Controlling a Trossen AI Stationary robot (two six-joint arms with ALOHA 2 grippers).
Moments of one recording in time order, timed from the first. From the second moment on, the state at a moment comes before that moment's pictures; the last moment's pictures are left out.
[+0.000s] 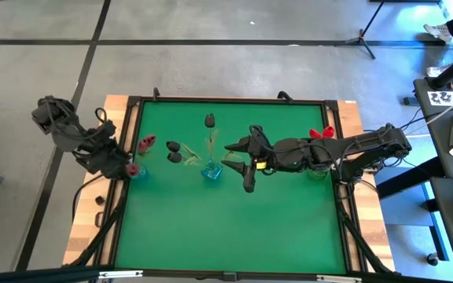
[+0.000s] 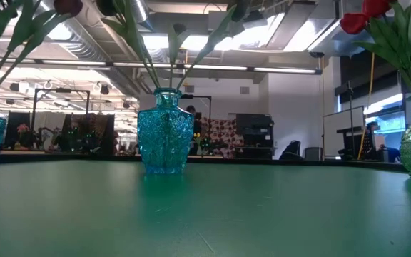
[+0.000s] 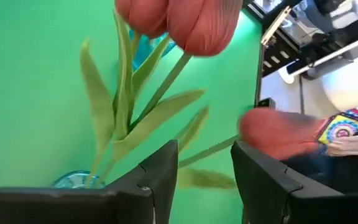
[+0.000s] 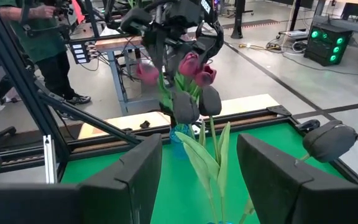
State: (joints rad) left arm -0.74 0.47 1.11 -1.38 -0.40 -1.12; right arm 0.25 1.51 1.48 -0.19 0.38 0.18
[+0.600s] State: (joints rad) left arm -0.74 0.47 1.19 -1.08 -1.19 -0.60; right arm 0.25 1.51 1.53 -0.11 0.38 0.17
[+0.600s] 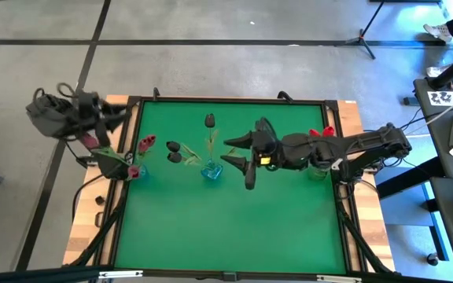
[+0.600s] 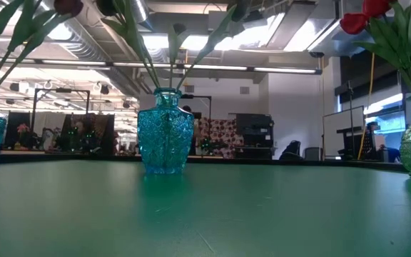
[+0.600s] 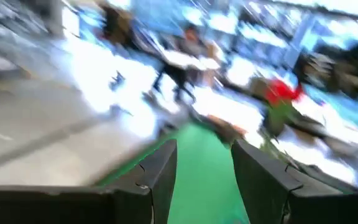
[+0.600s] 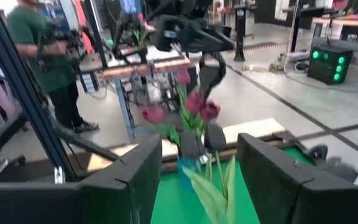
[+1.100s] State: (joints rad) left arm -0.74 0.47 1.18 -0.98 -1.35 -0.44; right arm 0.25 1.51 1.58 -0.12 0.40 0.04
